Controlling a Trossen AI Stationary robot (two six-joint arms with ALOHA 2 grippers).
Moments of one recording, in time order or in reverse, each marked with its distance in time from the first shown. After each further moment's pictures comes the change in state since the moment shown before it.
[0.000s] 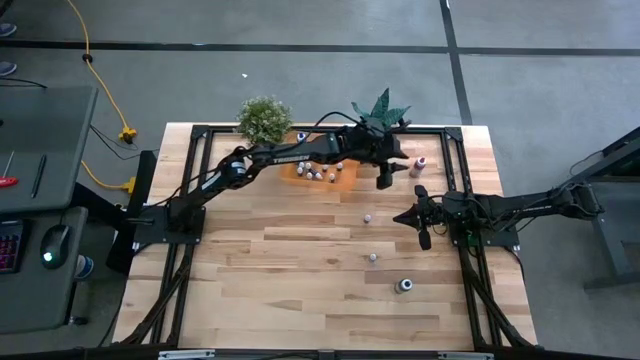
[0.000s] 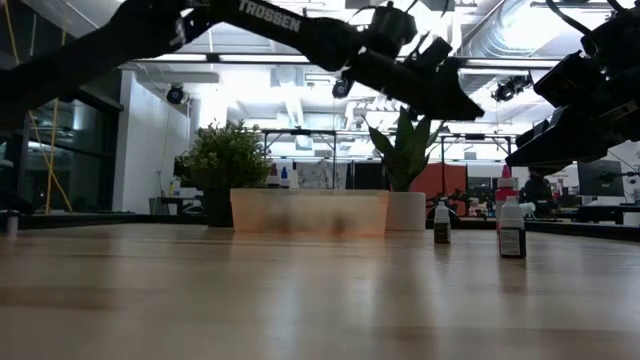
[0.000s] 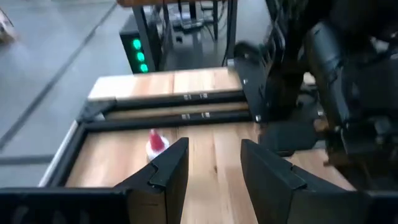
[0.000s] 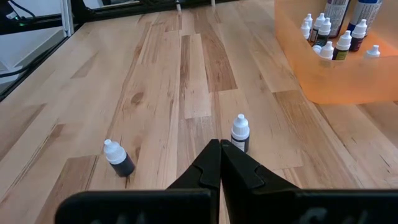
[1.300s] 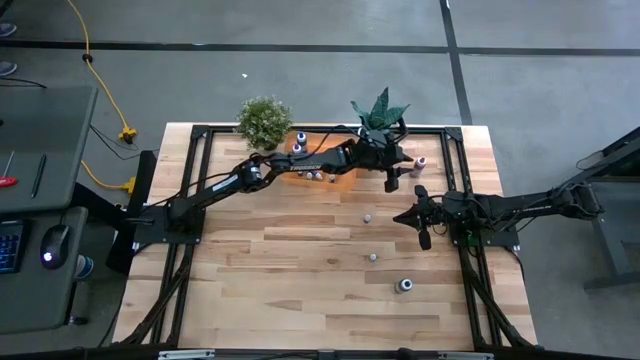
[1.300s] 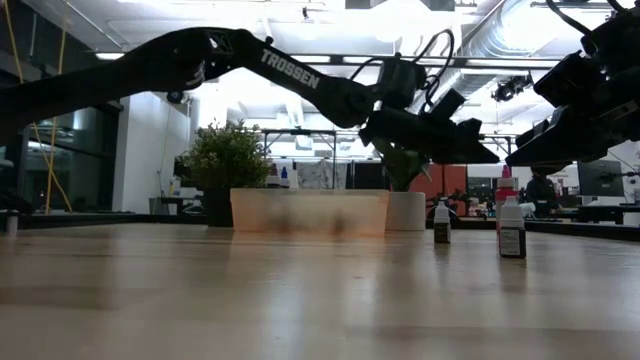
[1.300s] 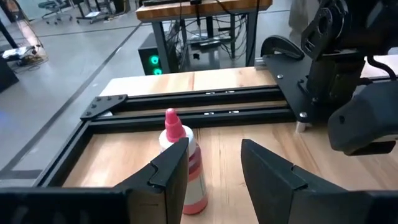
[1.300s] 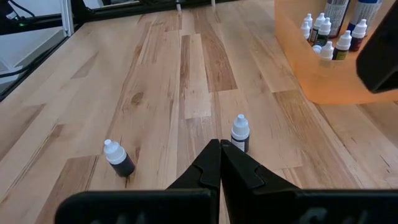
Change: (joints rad) left arm 0.016 0.229 0.073 0.273 -0.047 -0.010; right arm 0.000 0.000 0.000 0.000 0.000 0.000
